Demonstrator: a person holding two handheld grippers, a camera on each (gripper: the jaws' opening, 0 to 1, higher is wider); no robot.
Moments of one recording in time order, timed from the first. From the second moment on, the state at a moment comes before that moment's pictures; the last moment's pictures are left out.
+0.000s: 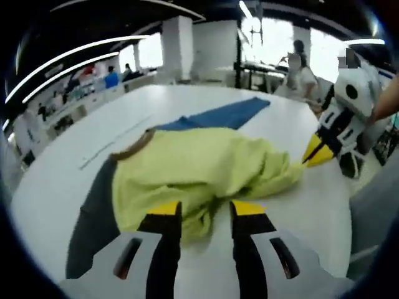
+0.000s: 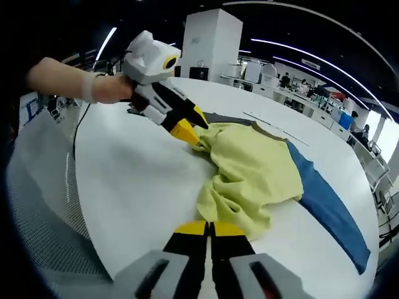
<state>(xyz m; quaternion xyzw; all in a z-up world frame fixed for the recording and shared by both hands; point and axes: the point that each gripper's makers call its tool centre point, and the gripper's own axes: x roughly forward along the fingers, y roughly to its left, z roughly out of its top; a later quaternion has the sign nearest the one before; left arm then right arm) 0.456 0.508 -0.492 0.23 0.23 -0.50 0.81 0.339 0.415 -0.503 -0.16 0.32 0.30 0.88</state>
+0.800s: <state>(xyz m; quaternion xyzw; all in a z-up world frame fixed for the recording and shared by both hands) 0.478 0.507 -0.485 0.22 0.26 -0.49 0.80 0.357 0.399 -0.463 -0.14 0.29 0.28 0.91</state>
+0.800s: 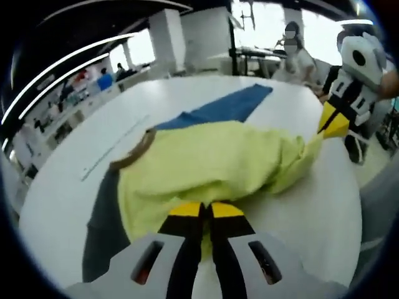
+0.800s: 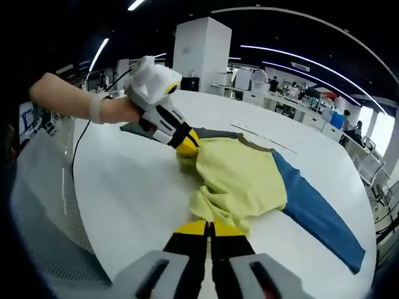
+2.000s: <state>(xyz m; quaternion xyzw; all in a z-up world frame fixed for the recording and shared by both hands) 0.569 0.500 -0.504 0.23 0.28 -0.44 0.82 0.403 0.339 -0.433 -0.10 0.25 0.17 0.95</state>
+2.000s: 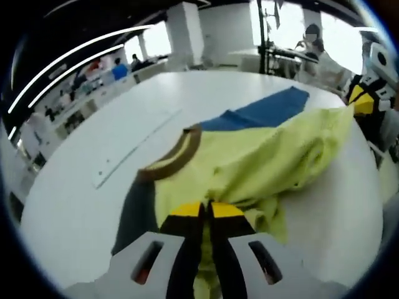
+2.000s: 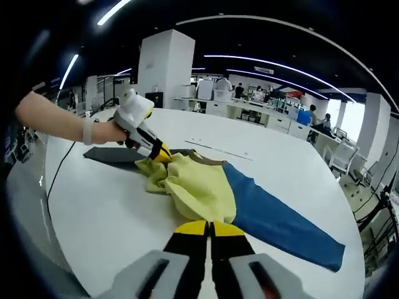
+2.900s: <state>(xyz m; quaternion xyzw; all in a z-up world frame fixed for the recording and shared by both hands) 0.574 0.505 -0.492 0.17 0.26 -0.44 0.84 0.408 0.335 -0.439 -0.10 0.26 0.17 0.95</state>
